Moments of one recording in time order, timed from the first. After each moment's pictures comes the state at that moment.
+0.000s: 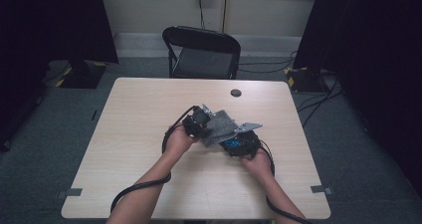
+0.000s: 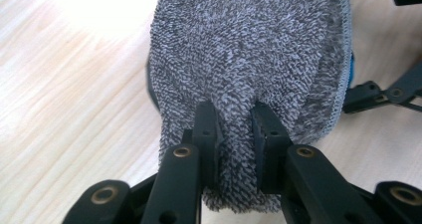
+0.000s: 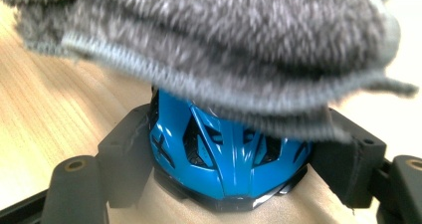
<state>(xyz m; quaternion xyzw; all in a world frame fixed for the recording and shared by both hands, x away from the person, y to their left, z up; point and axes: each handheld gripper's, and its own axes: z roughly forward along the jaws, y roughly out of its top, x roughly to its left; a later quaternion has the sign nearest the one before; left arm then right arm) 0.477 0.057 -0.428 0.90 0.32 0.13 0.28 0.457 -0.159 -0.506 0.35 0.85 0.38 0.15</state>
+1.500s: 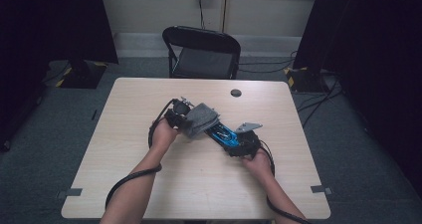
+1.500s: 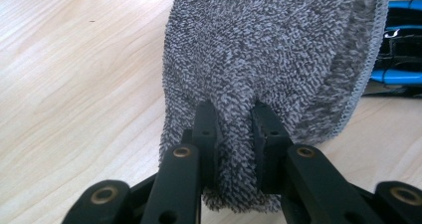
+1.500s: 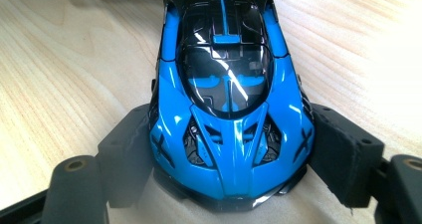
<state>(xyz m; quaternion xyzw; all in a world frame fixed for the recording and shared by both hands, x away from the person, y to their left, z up) 0.508 0.111 -0.441 0.87 0.40 0.15 0.25 0.456 -0.158 -0.506 0.35 0.85 0.38 0.15</state>
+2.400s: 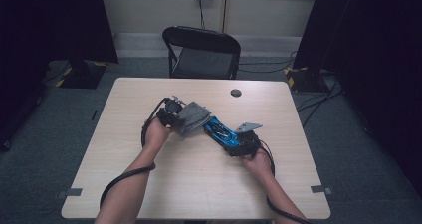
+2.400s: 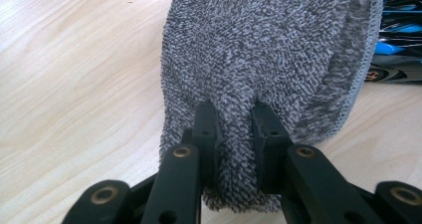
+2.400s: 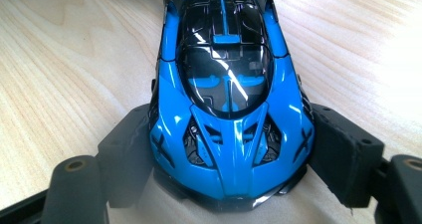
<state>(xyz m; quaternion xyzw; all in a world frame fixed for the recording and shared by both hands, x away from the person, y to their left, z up) 0.512 0.136 -0.441 0.86 0.42 0.16 0.24 0.456 -0.159 -0.506 0.35 0.85 0.38 0.15</state>
